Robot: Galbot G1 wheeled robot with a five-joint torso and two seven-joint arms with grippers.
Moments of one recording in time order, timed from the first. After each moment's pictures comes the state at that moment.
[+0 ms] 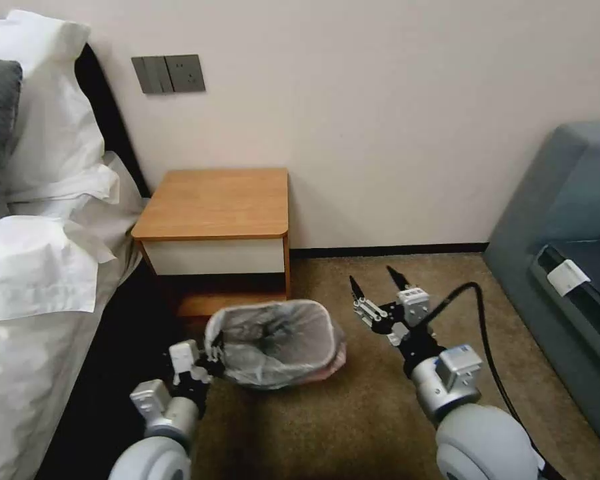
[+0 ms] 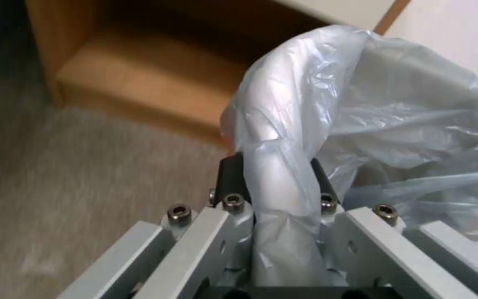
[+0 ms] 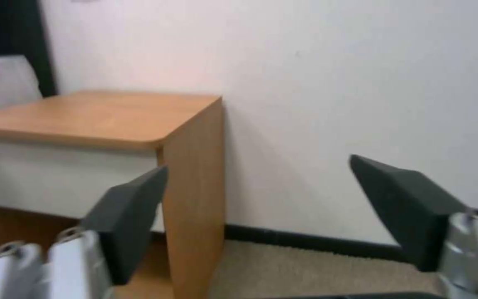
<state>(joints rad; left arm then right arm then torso) 1.66 -1.37 -0.41 -2.15 -0.57 0.32 -0.31 -1.49 1.07 0.19 2.38 0.23 -0.25 0.35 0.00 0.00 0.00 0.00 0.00</state>
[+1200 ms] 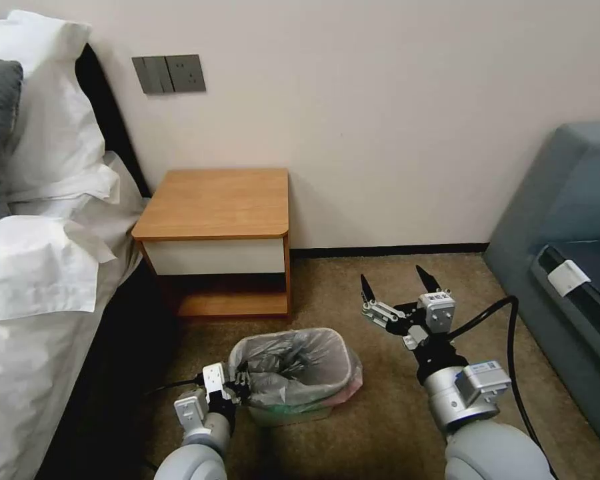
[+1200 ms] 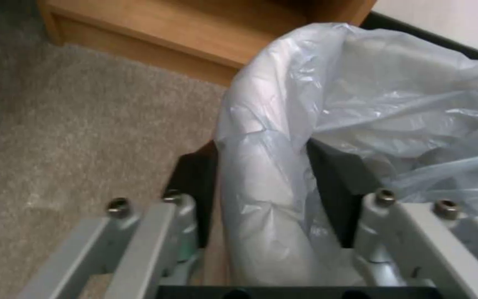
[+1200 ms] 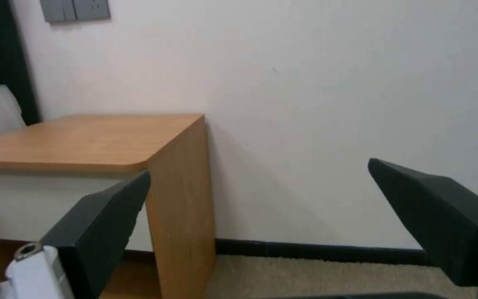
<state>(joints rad) 1.64 -1.37 -0.33 -2.08 -0.55 0.38 -0.40 -1.56 1.12 0.25 2.41 0.23 -0.21 0.35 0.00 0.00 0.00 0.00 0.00</state>
